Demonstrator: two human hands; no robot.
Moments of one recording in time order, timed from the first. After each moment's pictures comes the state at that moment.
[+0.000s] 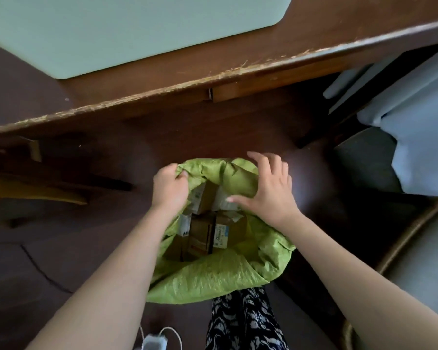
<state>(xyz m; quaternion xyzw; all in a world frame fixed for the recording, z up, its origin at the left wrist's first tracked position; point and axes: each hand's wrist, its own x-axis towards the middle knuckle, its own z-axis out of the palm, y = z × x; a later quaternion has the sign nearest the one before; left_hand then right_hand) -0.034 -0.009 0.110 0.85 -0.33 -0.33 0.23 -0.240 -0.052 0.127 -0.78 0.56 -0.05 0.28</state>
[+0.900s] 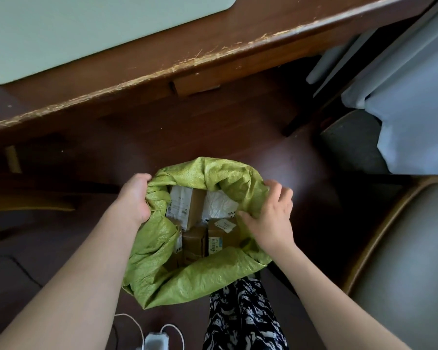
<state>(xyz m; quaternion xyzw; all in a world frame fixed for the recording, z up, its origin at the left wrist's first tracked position) -0.017 -0.015 0.111 0.79 0.14 -0.52 0.30 -0.276 0.005 0.107 -0.61 0.70 -0.06 0.37</state>
